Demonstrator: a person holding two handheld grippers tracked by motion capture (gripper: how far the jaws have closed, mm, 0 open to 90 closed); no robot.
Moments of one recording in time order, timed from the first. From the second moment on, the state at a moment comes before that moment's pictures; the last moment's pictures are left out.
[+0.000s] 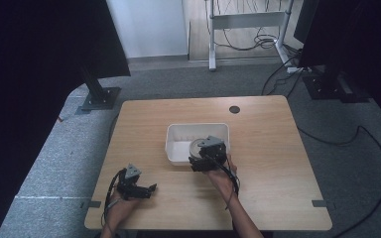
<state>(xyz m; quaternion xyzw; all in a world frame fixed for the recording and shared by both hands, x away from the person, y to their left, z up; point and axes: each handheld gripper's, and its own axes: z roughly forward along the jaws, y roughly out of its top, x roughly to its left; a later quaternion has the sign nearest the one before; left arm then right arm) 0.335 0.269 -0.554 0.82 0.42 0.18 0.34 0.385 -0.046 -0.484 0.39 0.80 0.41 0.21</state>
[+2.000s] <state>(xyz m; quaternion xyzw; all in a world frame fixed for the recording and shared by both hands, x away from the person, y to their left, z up) 0.336 0.269 -0.554 0.82 0.42 0.18 0.34 0.431 -0.024 -0.525 0.44 0.79 0.37 0.20</state>
